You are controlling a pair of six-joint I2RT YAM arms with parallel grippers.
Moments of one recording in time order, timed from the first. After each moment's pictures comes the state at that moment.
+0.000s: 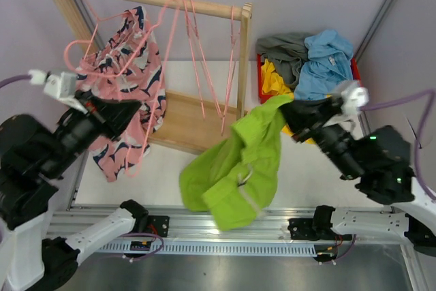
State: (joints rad) left arm -0.56 0.86 1.76 -0.88 0.07 -0.35; right arm 1.22 0.81 1.29 -0.24 0.38 -0.06
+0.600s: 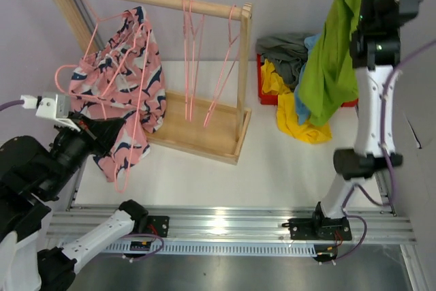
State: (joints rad) left arm -0.56 0.69 1.66 -1.06 -0.17 -0.33; right arm 0.12 1.68 2.35 -0.04 0.21 0.02
